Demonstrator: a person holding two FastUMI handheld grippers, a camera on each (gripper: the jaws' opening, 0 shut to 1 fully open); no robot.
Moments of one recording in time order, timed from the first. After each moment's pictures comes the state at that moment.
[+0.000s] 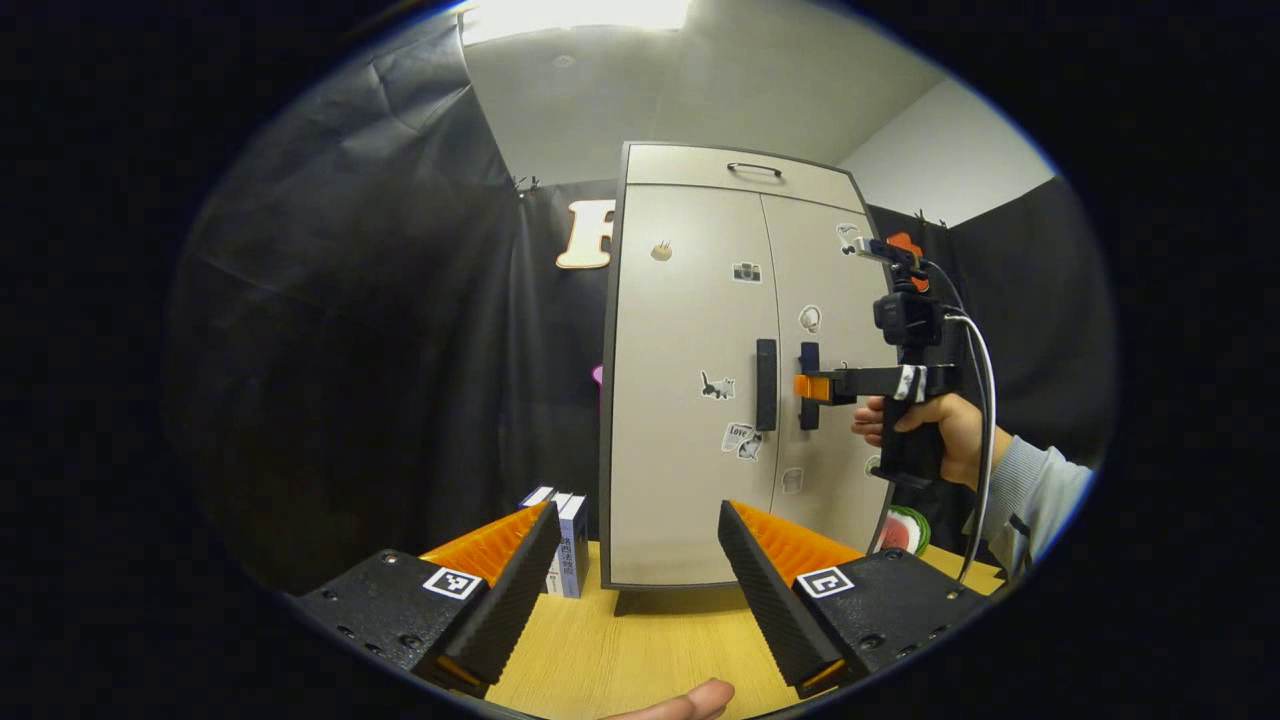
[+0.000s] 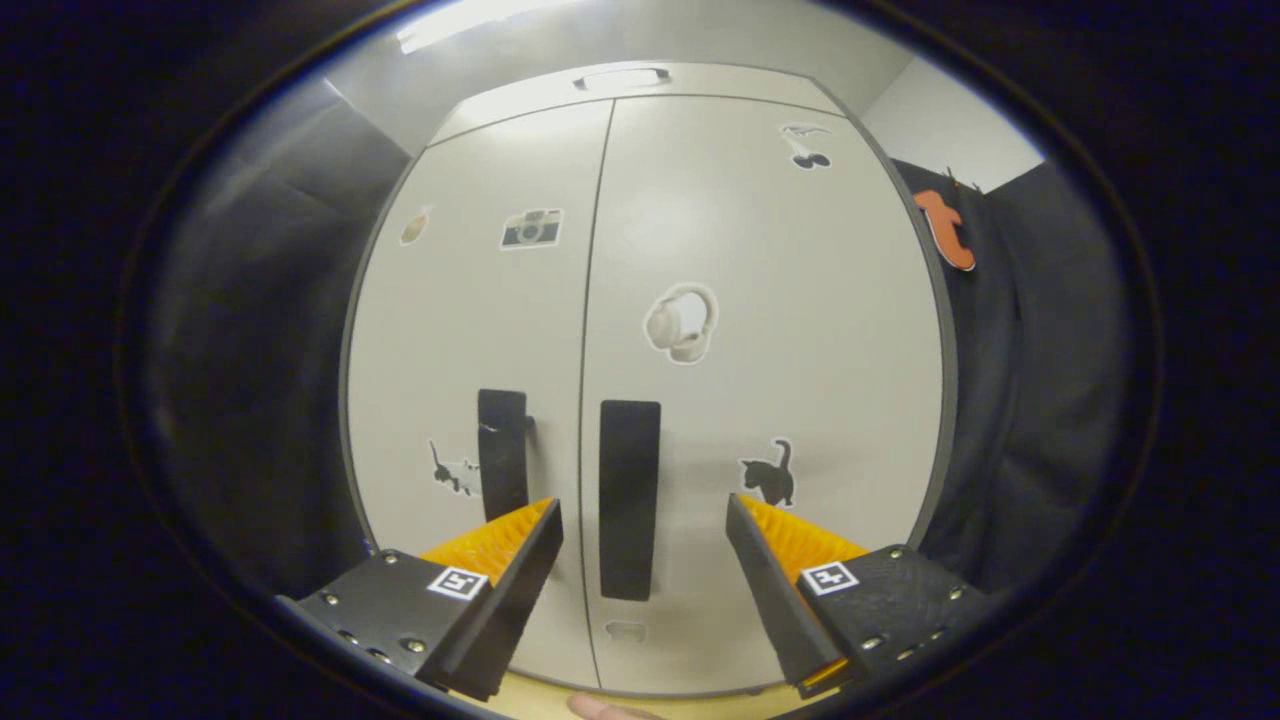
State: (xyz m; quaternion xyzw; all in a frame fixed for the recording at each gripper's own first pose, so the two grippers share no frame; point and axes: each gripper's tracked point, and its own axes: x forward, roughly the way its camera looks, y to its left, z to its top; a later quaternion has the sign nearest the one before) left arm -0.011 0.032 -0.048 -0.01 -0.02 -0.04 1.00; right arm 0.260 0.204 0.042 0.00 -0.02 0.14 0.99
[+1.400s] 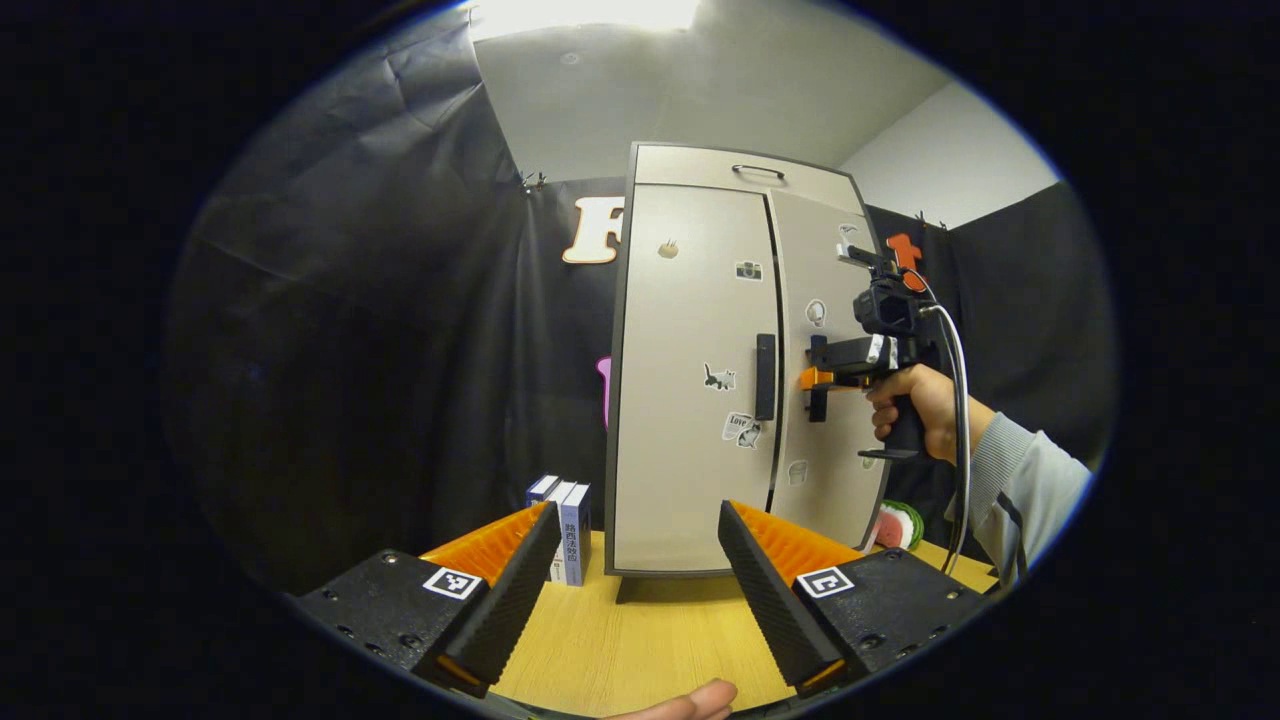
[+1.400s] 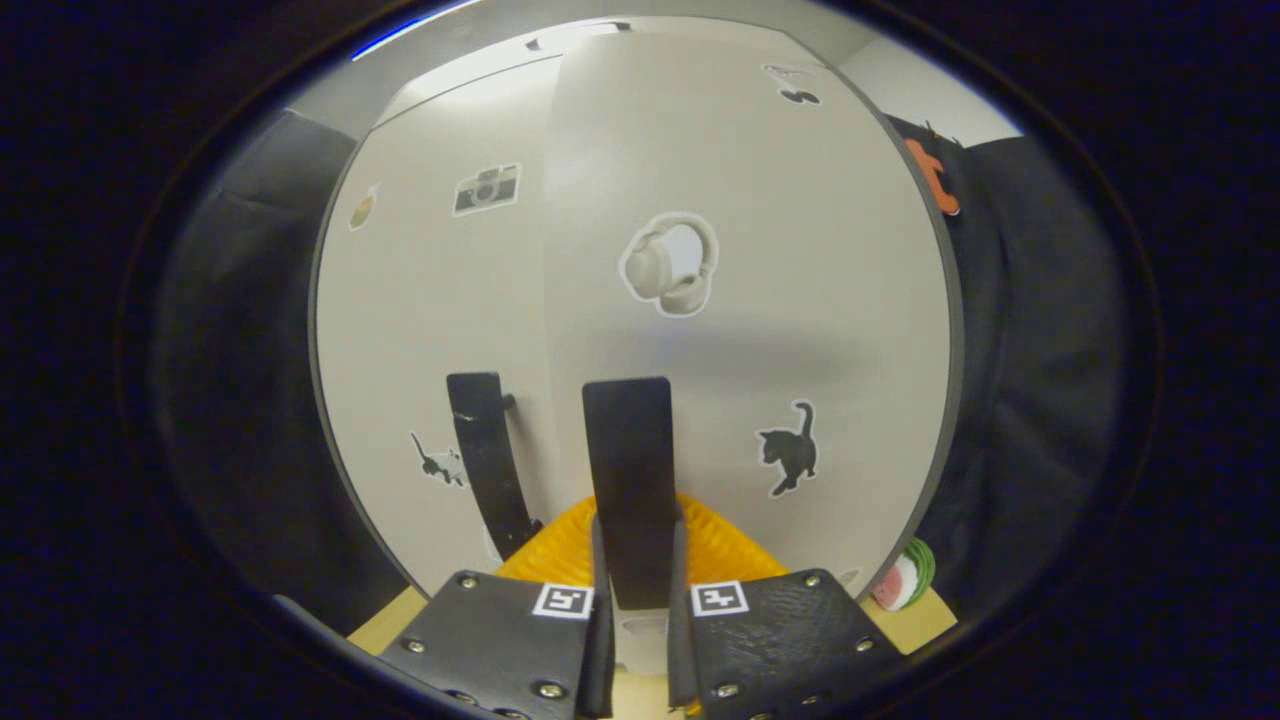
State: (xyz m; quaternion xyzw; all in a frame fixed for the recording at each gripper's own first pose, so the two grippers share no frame) left arm -0.045 0.032 -0.046 -0.02 -0.02 -0.04 1.00; right arm 0.258 0.209 0.033 0.05 0.06 0.14 0.99
